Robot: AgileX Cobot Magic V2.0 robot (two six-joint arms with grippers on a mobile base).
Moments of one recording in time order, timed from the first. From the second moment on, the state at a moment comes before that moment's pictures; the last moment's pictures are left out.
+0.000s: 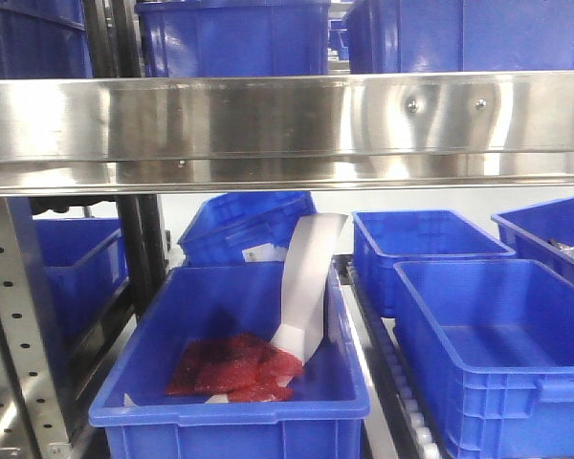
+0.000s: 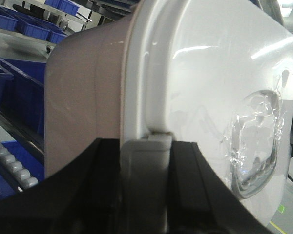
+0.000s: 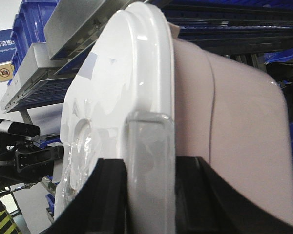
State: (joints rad) left arm 0.16 1.25 -1.42 -1.54 1.07 0.93; right arm -0.13 1.19 -1.34 1.73 1.00 -1.13
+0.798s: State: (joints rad) left arm 0.16 1.25 -1.42 -1.54 1.07 0.93; right arm -0.13 1.19 -1.34 1.73 1.00 -1.13
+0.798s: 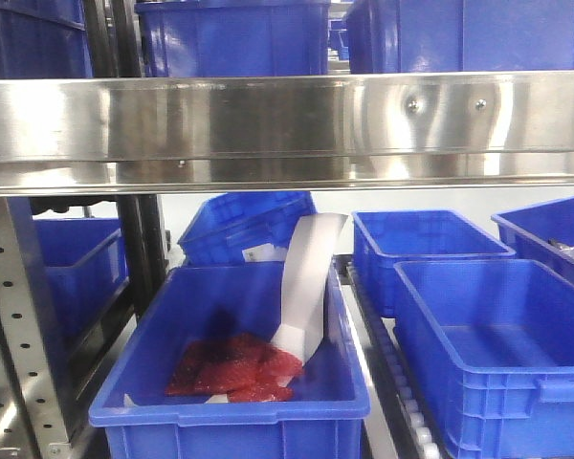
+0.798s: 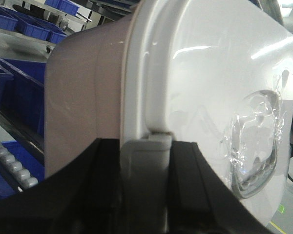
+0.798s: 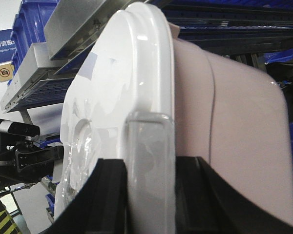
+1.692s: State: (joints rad) left arm 0.16 1.35 -1.42 -1.55 1.08 0.75; right arm -0.13 1.30 -1.34 1.73 0.99 -0.84
